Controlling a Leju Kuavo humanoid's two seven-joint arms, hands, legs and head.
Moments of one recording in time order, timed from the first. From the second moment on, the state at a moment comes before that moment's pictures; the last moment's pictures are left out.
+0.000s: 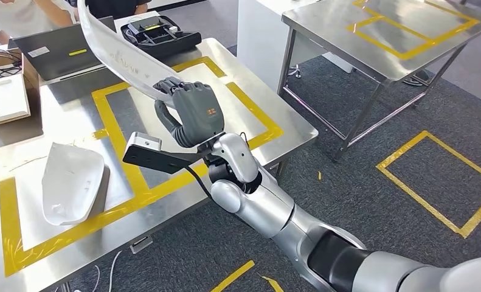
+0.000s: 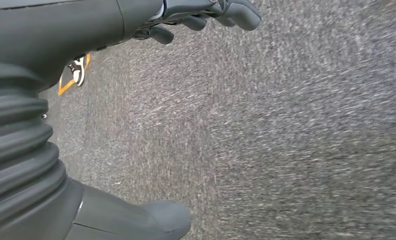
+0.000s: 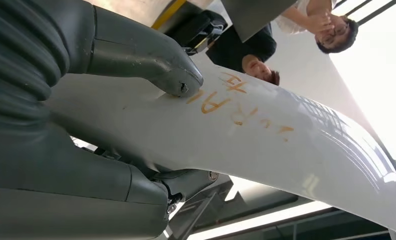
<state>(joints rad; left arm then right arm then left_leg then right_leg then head) -0.10 -0.09 0.87 -0.18 -1.07 0.15 0.09 -0.45 -0.03 0.64 -1.20 0.90 -0.18 -0.08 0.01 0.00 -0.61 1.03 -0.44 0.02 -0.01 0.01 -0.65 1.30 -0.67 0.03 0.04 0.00</state>
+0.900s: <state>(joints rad) -0.15 -0.09 0.85 -0.18 -1.13 0.10 0.11 -0.82 0.08 0.64 -0.49 0.85 -0.02 -0.01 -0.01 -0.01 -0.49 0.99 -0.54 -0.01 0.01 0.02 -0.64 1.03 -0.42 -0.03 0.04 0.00</state>
